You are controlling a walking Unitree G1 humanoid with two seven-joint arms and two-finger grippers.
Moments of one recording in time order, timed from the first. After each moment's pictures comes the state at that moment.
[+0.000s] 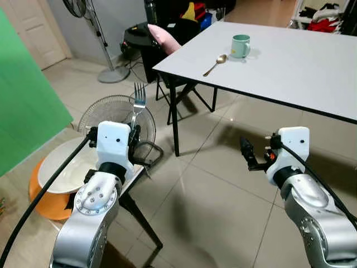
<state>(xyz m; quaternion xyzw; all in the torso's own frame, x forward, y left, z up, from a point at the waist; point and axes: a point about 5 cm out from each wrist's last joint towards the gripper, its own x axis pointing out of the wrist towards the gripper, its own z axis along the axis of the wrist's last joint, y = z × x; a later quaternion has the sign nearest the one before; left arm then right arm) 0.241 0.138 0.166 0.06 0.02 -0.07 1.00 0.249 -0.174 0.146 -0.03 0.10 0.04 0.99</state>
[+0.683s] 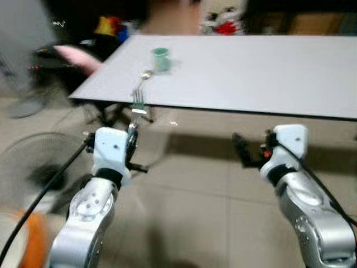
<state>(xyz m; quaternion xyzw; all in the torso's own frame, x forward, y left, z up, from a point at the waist) 0.236 0.141 0.156 0.06 0.03 -0.07 0.99 0.249 -0.164 0.151 -0.01 0.09 0.07 0.99</state>
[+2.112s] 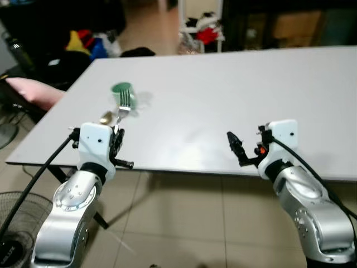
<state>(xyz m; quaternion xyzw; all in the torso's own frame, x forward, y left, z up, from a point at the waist) 0.248 0.176 0.155 0.08 0.04 -0.06 0.99 0.259 -0.154 0.152 -0.01 0.09 0.13 0.99</state>
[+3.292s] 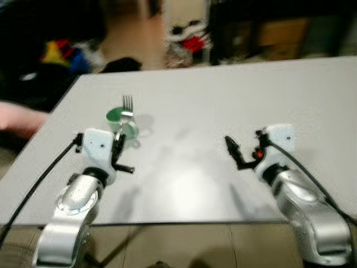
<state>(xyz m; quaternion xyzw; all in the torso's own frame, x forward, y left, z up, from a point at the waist) 0.244 0.182 0.143 0.09 0.06 -0.06 0.99 0.256 -0.146 0.143 0.00 0.10 0.14 0.98</state>
